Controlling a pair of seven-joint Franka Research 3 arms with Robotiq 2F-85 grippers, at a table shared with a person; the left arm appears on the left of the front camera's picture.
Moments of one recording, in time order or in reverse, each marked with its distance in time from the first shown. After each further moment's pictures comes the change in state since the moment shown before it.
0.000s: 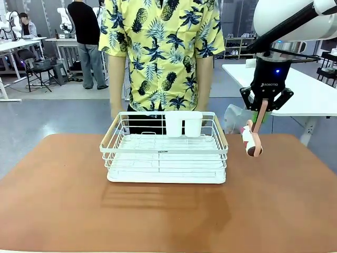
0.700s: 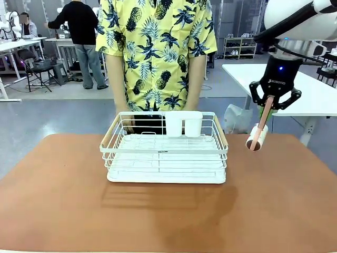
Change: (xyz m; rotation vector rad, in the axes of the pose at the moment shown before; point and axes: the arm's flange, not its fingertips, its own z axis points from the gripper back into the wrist) left arm 0.000 0.000 0.000 0.000 0.000 0.000; right arm 0.029 -0.038 -0.003 0.060 0.007 -0.502
